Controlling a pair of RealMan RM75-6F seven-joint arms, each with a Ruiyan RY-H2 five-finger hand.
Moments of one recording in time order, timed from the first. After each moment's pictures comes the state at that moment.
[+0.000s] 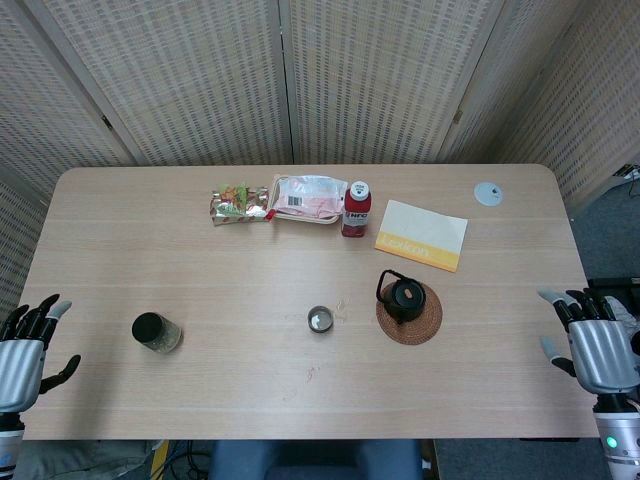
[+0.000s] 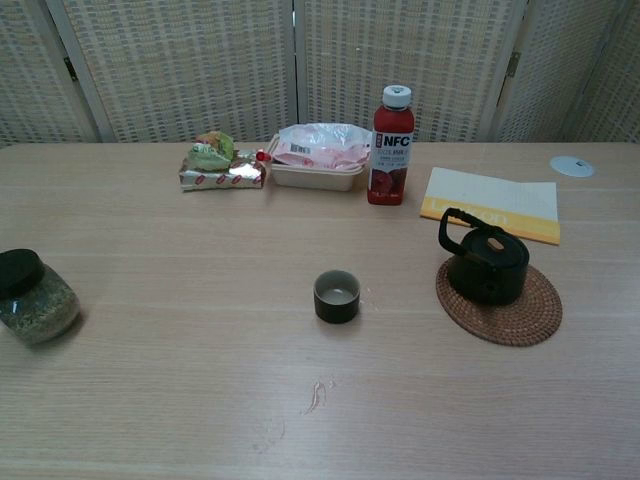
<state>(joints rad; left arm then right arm) -0.09 -1.17 -0.05 -1.56 1.51 1.54 0.13 0.08 -1.11 0.06 -1.64 -1.50 1.49 -0.14</state>
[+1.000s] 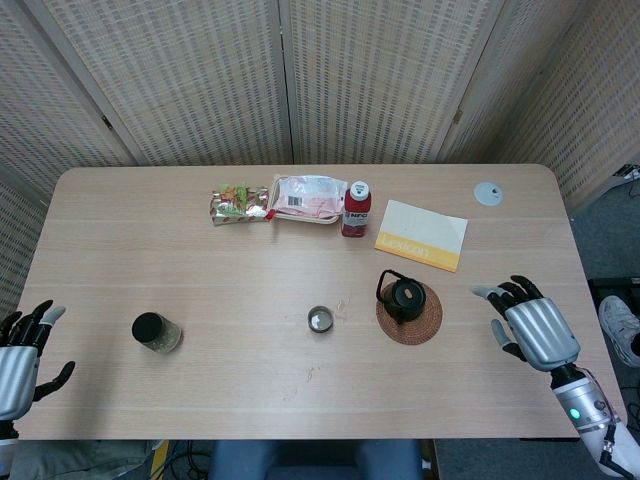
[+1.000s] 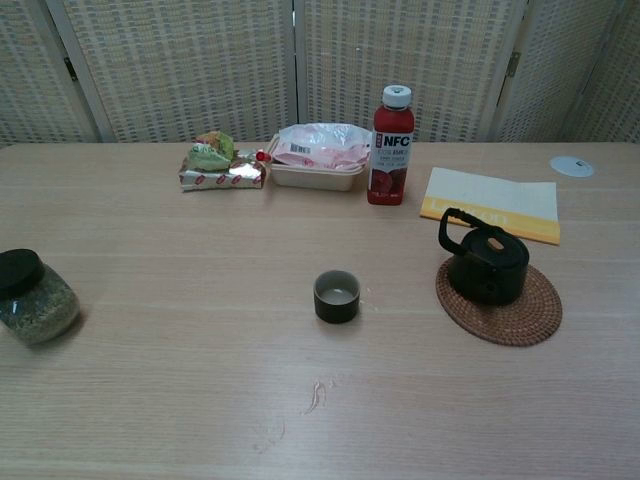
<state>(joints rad) -0.06 -1.14 -0.04 -1.60 1.51 1.56 0.16 0.27 -1.04 0.05 -1.71 -1.59 1.23 -0.10</state>
